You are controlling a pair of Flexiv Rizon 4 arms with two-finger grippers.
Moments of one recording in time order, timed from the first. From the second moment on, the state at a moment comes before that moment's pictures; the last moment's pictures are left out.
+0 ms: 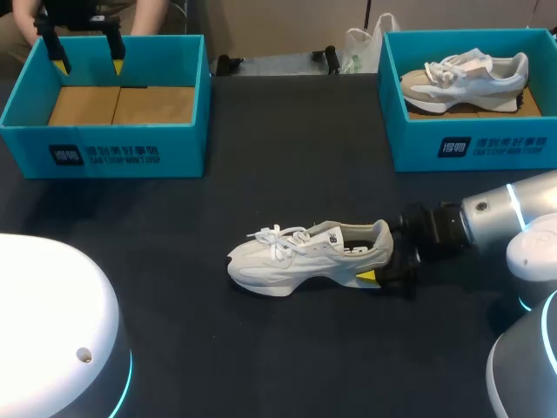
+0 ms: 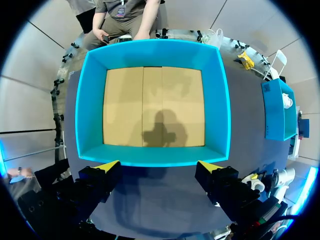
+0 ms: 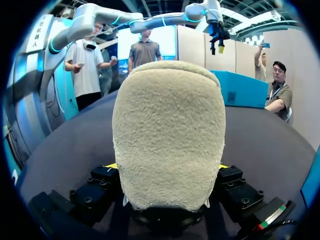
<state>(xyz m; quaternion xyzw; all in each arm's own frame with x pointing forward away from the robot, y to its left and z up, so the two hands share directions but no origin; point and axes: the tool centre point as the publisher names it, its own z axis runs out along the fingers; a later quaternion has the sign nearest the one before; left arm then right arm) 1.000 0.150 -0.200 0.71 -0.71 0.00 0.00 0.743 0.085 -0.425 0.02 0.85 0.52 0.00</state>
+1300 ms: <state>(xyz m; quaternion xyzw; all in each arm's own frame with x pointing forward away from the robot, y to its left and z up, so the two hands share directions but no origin) 0.855 -0.018 -0.202 0.72 -0.69 -0.03 0.01 0.743 0.085 -0.425 0.02 0.85 0.52 0.00</state>
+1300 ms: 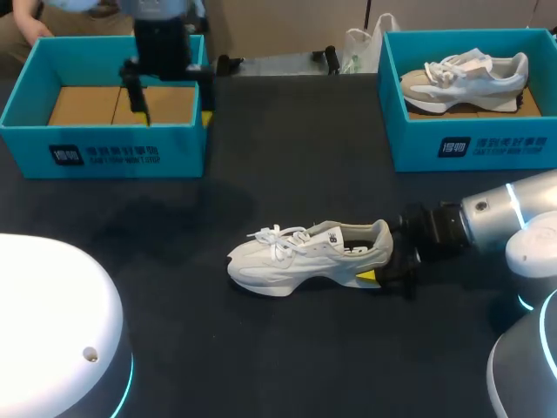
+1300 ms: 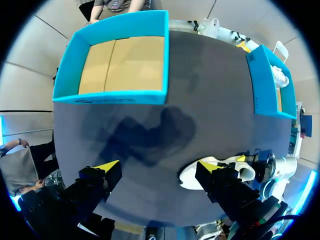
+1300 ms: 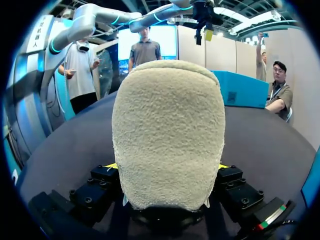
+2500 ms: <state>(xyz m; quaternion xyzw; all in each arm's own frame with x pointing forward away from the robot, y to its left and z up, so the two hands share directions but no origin) 0.760 -0.186 -0.274 0.68 -0.74 -0.01 -0.05 0.743 0.085 -0.425 0.02 0.85 0.52 0.00</state>
